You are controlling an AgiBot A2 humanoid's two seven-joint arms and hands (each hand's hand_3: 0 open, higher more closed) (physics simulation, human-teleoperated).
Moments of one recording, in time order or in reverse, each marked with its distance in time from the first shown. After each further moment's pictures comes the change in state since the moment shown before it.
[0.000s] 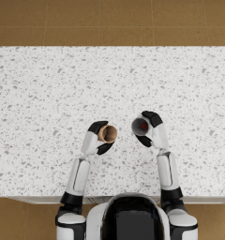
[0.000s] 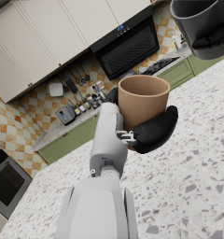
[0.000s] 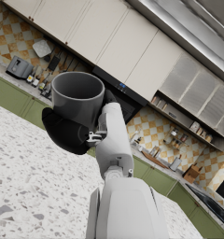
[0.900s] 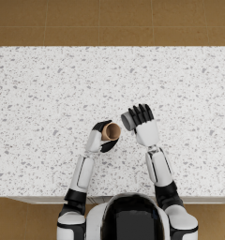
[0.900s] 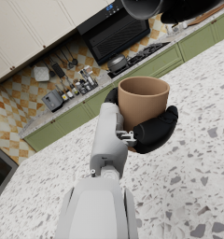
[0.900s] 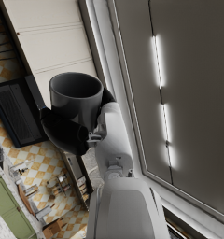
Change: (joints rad) left arm 0.035 0.060 0.021 0.142 0.005 0.000 0.002; right arm 0.135 -0.073 0.144 0.045 0.867 0.015 0.005
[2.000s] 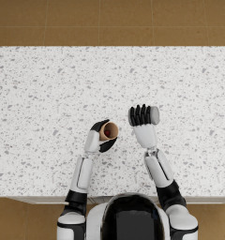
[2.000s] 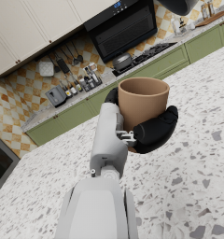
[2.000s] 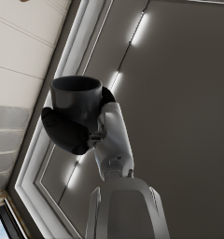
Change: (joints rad) left arm -0.023 0.021 -0.044 -0.018 0.000 -0.001 0.001; right arm 0.009 0.053 0.088 0.020 0.655 -0.002 0.000
